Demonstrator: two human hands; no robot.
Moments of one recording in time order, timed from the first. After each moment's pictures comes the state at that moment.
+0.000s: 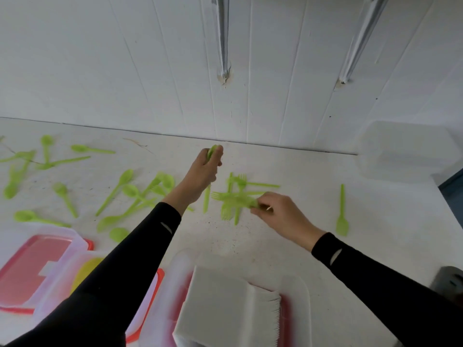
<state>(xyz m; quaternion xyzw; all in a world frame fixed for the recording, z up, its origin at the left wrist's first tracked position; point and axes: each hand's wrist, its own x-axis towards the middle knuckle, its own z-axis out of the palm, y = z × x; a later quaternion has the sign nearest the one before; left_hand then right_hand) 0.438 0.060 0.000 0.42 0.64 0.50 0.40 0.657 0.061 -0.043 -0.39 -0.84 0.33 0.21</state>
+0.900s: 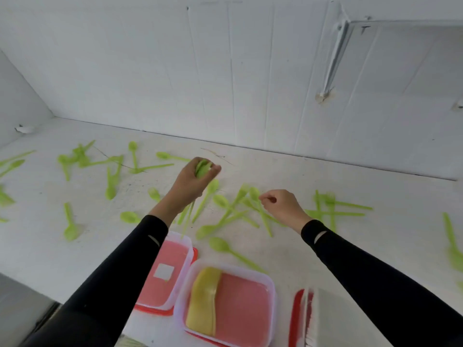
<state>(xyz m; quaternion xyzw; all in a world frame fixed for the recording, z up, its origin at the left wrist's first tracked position) 0.191 -0.047 0.030 0.43 0.71 0.47 0.30 0.414 0.043 -0.031 -0.50 -0.75 0.41 0.16</state>
